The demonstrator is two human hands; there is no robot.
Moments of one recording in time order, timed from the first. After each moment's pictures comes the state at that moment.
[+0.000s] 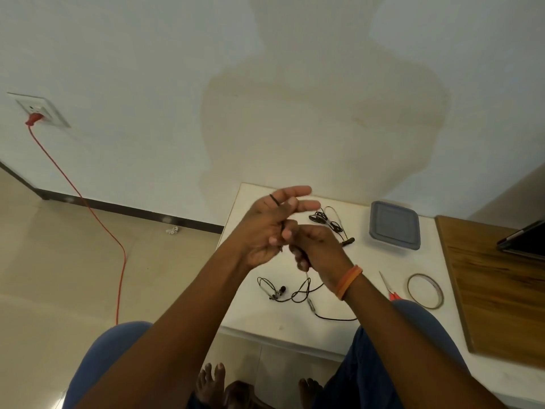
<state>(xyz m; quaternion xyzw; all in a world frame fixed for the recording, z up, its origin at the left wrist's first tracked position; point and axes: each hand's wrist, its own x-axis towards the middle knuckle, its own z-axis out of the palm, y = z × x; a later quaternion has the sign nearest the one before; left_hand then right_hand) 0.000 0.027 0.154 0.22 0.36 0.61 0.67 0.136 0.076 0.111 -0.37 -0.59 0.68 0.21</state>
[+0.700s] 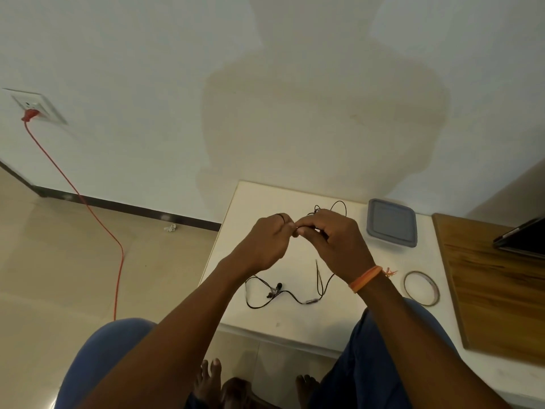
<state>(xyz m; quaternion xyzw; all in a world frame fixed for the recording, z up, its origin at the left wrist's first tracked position) 0.007 0.023 0.113 0.53 0.69 0.33 0.35 0.166 0.092 0.128 -0.27 -0.88 0.25 0.30</state>
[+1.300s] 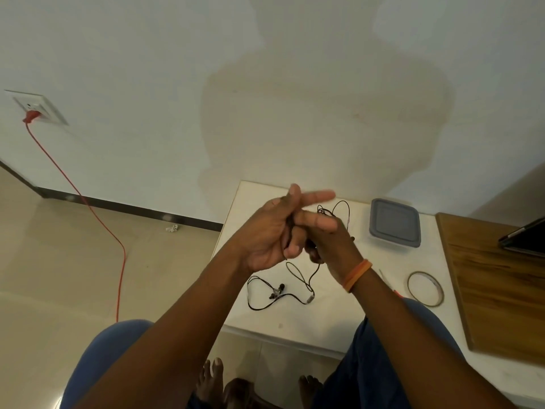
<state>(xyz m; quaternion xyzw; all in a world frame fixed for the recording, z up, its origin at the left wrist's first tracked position) 0.010 0.023 0.159 0.31 0.28 0.55 0.72 0.142 0.083 0.127 -0.39 -0.63 0.63 0.24</state>
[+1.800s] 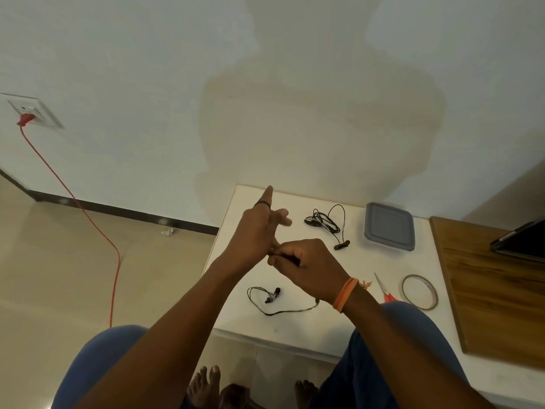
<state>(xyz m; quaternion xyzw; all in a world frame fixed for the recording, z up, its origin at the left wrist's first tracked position) -0.001 0.029 0.137 0.47 0.72 0.39 0.34 0.146 0.061 0.116 -0.28 -0.86 0.40 0.16</state>
